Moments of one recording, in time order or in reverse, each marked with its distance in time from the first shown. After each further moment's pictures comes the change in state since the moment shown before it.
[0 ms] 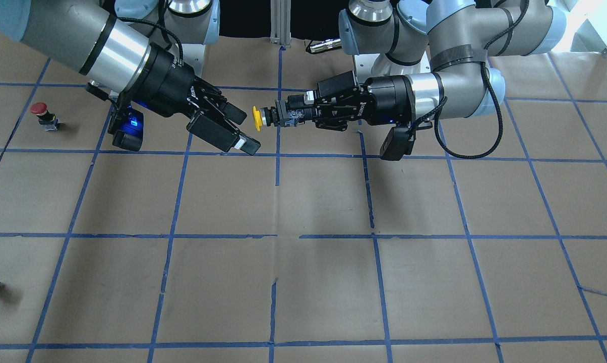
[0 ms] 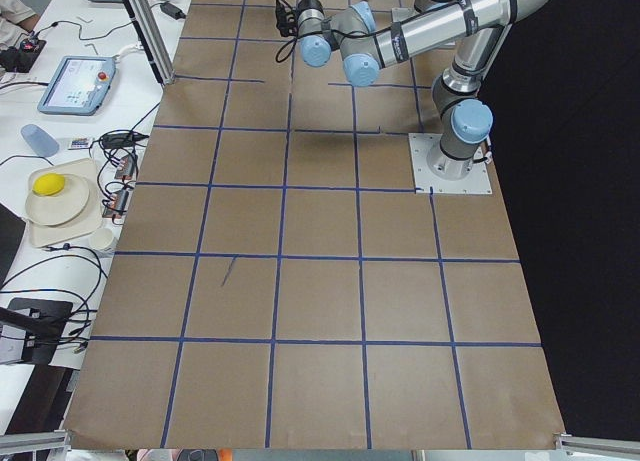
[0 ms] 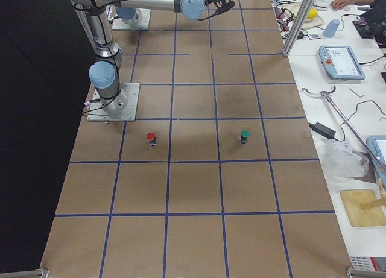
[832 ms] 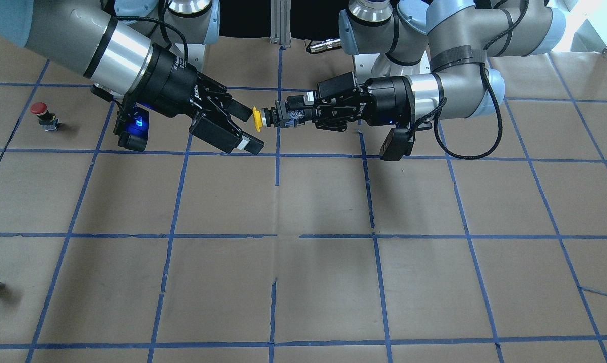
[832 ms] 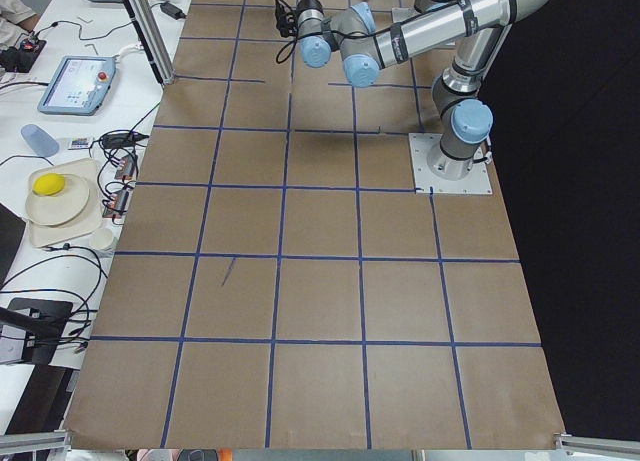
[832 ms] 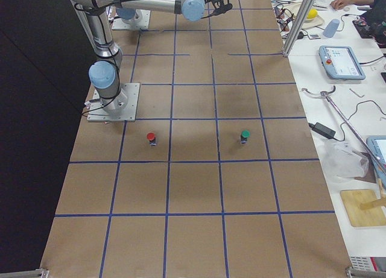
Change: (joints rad) left arm 0.000 -0.001 -0.003 0.002 -0.018 -0.002; right arm 0.000 0.003 0.025 0.016 0.031 0.065
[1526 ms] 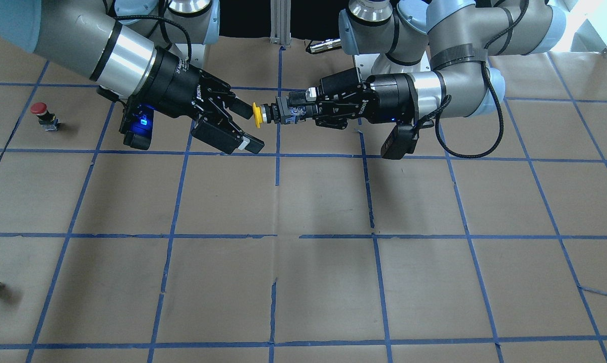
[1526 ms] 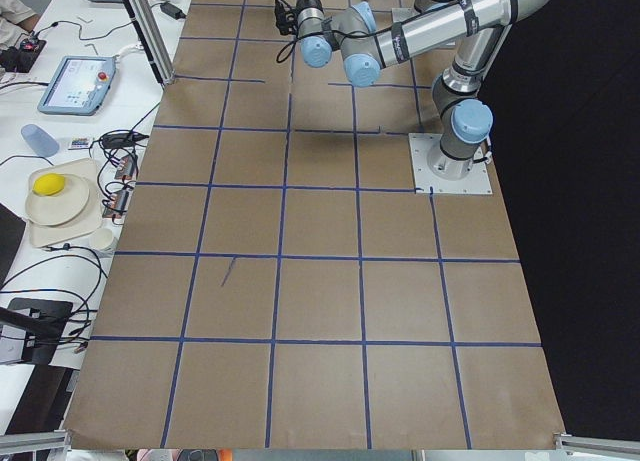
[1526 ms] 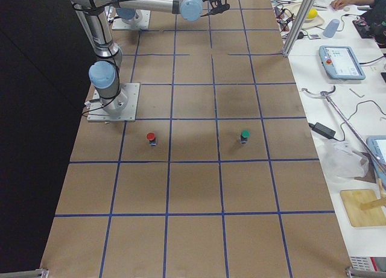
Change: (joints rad) left arm 0.001 0.004 -0.001 -0.001 -0.034 0.000; right arm 0.000 -0.017 0.006 -0.002 0.034 0.066
